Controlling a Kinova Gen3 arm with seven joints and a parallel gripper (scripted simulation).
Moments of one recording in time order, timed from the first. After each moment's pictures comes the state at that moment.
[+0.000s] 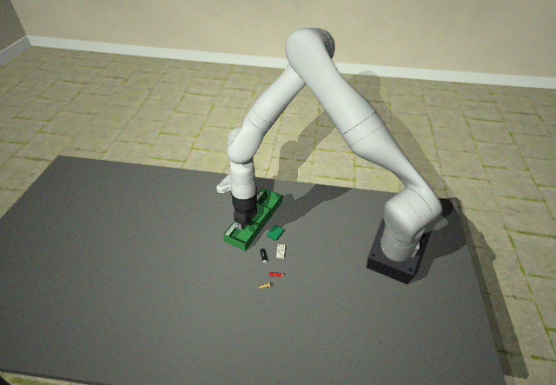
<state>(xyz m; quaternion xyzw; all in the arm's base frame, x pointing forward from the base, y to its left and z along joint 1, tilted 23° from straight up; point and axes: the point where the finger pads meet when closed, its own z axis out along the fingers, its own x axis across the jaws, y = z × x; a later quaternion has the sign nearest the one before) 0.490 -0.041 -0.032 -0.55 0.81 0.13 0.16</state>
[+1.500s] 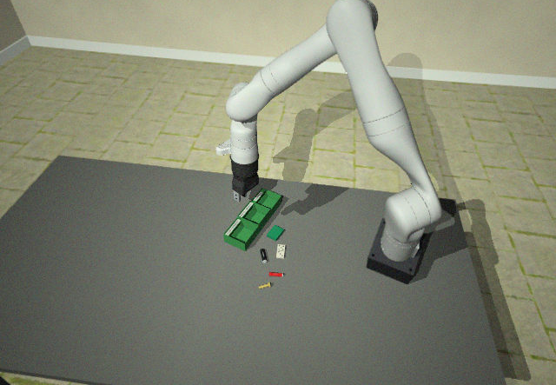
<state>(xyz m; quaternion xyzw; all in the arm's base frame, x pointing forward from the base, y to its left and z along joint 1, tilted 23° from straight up) 0.469 -0.096 0.090 -0.48 0.85 0.14 0.16</state>
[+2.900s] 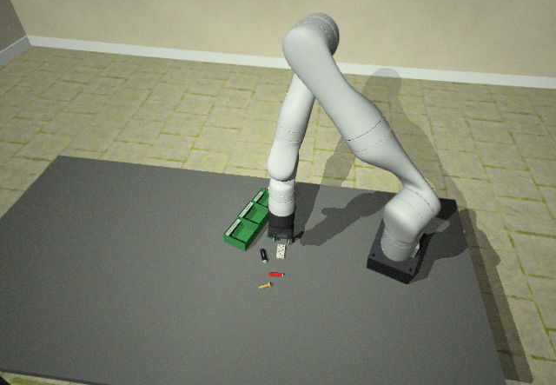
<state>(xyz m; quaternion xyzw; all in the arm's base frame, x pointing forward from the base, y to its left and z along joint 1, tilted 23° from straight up) 0.346 -0.005 -0.021 -0.03 0.98 0.19 0.07</state>
